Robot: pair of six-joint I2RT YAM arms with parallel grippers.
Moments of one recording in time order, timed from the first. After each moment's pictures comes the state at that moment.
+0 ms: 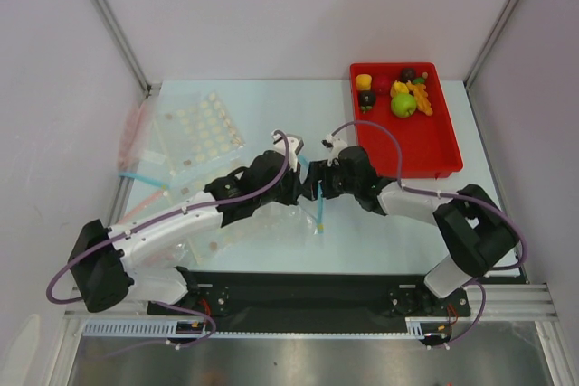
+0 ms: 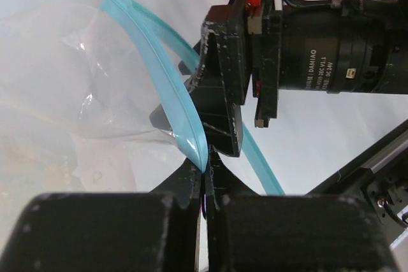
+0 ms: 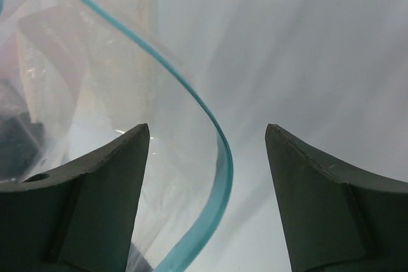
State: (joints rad) left arm -0.91 1.29 0.98 -0.31 -0.16 -0.47; right arm 0.65 1.59 0.79 0.23 -0.27 0.48
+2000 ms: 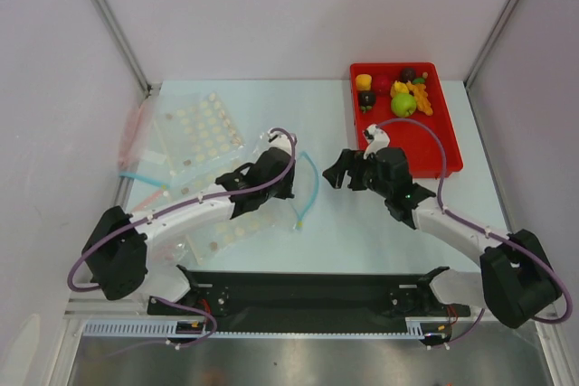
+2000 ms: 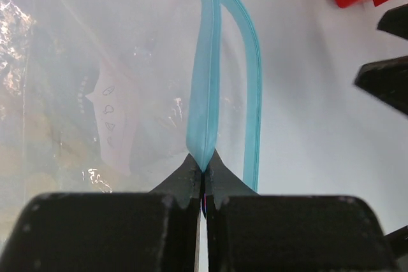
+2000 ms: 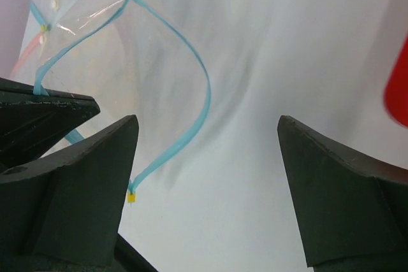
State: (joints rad) left arm -0.85 1.41 0.96 -0.28 -0.28 -0.46; right arm 0.52 1.25 0.64 0.22 -0.15 0.52
